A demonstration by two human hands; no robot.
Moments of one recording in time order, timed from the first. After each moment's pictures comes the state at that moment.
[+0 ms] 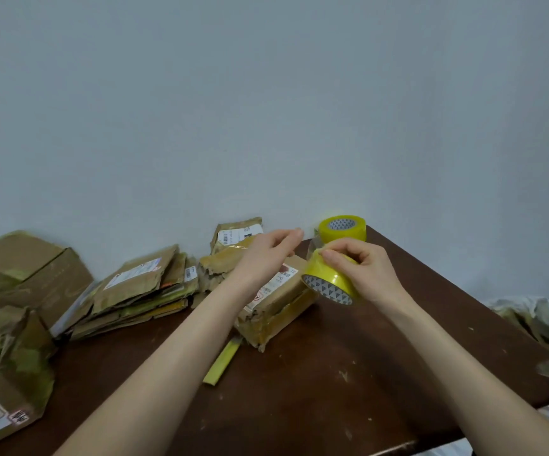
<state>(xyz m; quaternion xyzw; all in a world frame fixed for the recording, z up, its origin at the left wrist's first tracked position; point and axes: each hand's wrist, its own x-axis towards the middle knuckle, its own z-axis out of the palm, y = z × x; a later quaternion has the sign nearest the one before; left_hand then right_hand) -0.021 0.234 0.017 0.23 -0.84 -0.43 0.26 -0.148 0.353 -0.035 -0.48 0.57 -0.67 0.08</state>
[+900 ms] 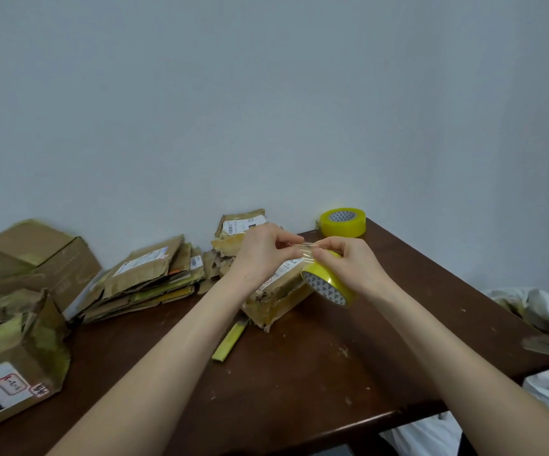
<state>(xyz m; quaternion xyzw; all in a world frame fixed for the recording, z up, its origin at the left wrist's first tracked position) 0.003 0.242 0.015 0.22 -0.91 -0.22 0.28 -0.125 0.349 -0.034 -0.45 0.71 -0.54 0.08</state>
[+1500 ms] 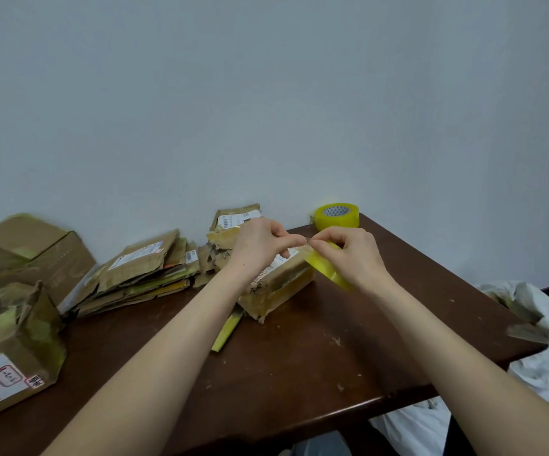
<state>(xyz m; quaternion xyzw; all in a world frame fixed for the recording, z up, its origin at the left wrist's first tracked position) -0.004 0.242 0.010 0.26 -0.89 -0.24 0.28 -0.116 0.363 -0.030 -0.44 0.73 -0.52 -0.02</state>
